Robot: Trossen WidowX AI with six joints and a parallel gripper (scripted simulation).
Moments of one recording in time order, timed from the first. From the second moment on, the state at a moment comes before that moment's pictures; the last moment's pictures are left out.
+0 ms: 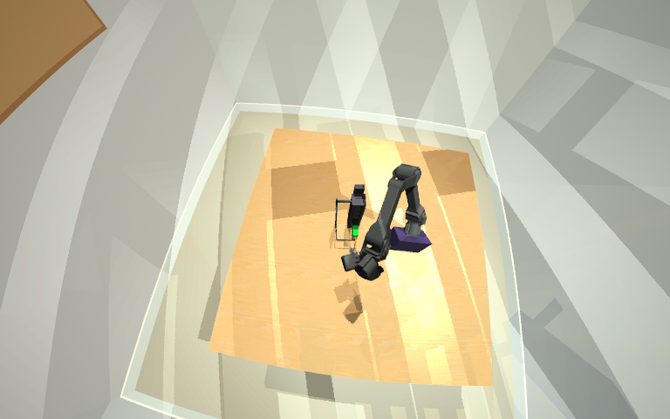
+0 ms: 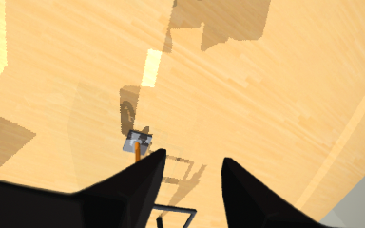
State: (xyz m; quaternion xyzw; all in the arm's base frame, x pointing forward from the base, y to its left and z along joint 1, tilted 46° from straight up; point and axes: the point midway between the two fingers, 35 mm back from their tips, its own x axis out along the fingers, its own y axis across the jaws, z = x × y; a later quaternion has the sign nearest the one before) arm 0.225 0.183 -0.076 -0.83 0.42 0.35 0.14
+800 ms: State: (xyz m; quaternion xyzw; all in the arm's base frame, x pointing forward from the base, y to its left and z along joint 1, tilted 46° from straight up) arm 0.255 0.114 -0.006 -0.70 0.60 0.31 0.23
